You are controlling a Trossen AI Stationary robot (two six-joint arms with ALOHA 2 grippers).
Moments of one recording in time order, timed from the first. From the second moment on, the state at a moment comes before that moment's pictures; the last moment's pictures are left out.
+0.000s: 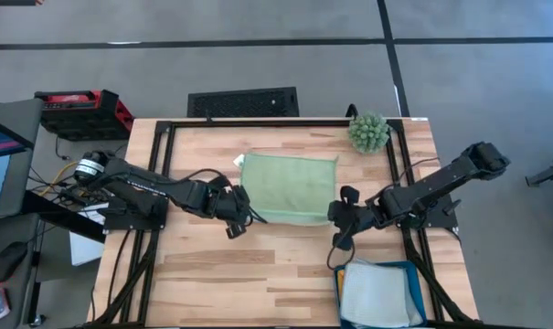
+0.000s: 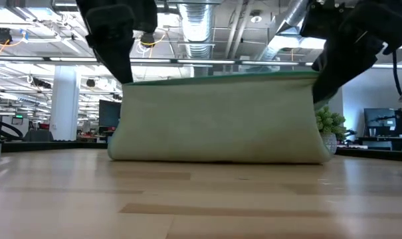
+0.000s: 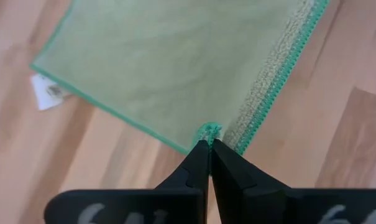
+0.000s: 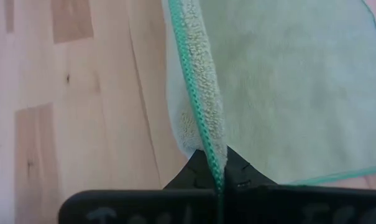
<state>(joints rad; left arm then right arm) -0.22 1.49 1.11 -0.87 -0.34 -0.57 0.40 1.28 0.74 -0.48 0.36 0.49</state>
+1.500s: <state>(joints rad) 0.08 1.49 1.02 -0.63 -0.58 -0.45 -0.11 1.28 0.68 -0.48 0.45 0.21</state>
